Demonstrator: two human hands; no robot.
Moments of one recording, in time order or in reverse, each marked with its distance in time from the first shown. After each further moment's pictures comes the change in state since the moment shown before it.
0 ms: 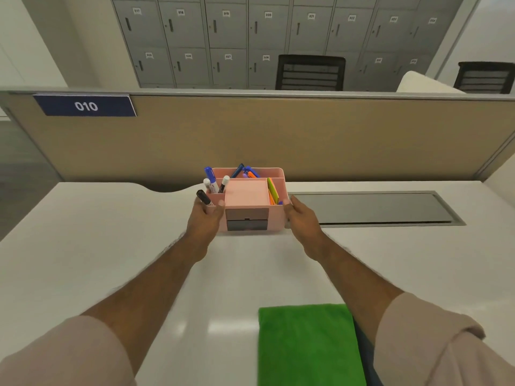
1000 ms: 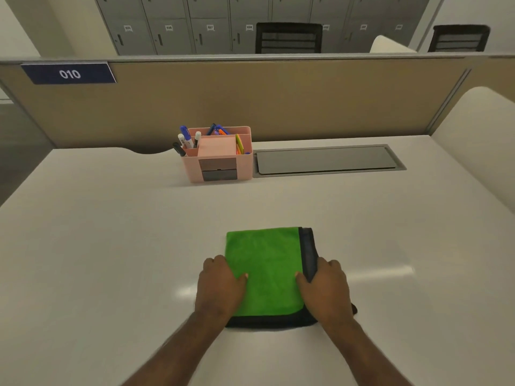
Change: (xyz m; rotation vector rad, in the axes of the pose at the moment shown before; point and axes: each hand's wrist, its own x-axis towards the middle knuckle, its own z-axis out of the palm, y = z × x) left_hand -0.263 -0.107 0.036 0.787 -0.050 0.178; right_hand -0.256 0.102 -0.091 -0.743 0.255 0.147
